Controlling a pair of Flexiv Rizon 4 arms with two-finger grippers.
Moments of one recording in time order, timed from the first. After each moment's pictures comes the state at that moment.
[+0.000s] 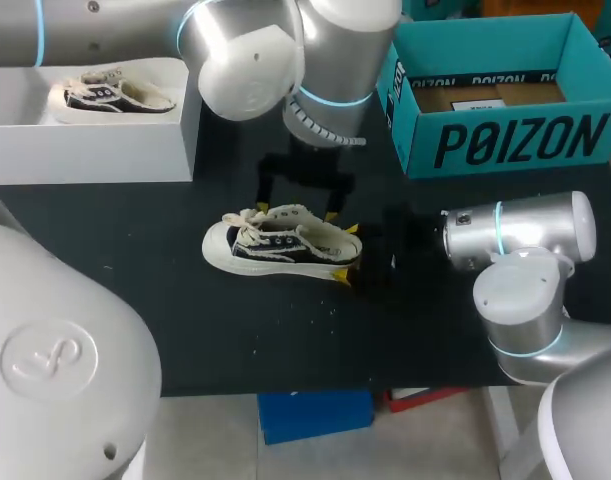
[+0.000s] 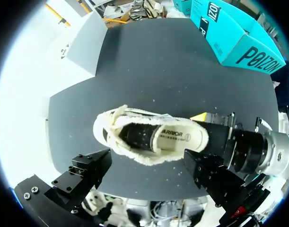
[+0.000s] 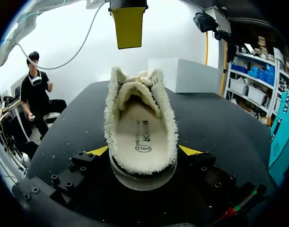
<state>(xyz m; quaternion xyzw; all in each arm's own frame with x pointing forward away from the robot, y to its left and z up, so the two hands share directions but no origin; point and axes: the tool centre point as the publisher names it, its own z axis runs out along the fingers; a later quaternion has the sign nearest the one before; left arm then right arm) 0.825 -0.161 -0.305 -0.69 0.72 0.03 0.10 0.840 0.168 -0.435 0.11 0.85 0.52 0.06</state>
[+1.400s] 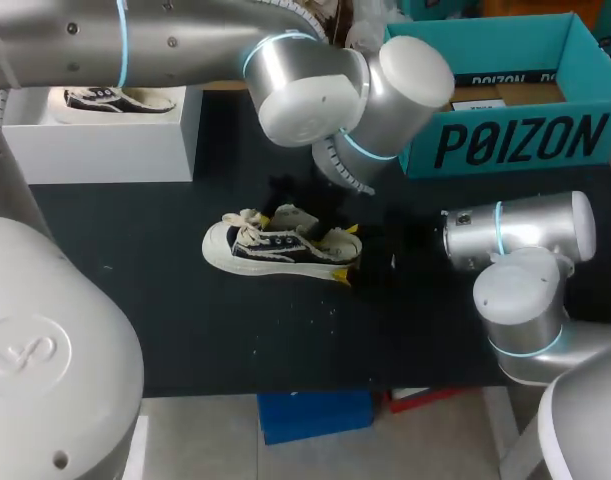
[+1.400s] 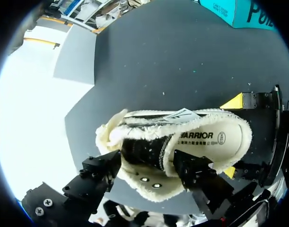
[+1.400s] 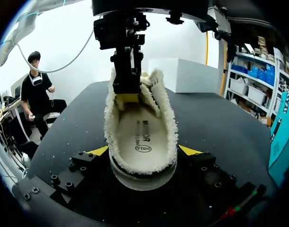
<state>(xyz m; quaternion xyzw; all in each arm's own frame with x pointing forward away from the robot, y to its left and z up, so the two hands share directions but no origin) 0.838 -0.138 -0.365 -0.59 0.77 0.15 0.19 0.840 0.168 -0.435 0.11 0.85 0.52 0.06</state>
